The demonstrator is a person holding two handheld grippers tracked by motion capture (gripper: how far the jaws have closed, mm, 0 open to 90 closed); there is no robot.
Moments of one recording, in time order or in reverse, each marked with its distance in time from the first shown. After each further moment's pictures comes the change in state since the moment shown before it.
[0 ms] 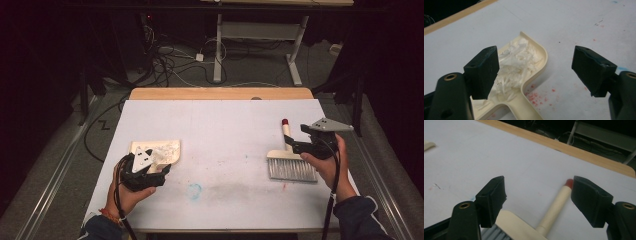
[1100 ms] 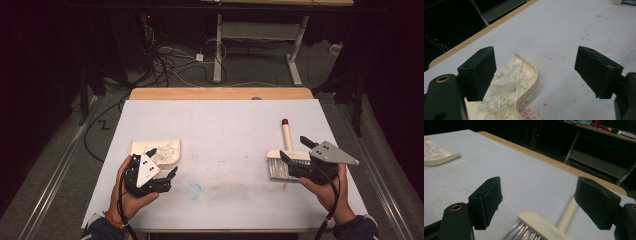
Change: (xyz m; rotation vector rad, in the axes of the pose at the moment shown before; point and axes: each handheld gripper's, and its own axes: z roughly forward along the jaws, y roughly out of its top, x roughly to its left) left arm -0.025 0.005 -0.012 -0.130 0.033 0.132; right arm 0.057 -0.021 -0.044 -0.167 -0.036 -0.087
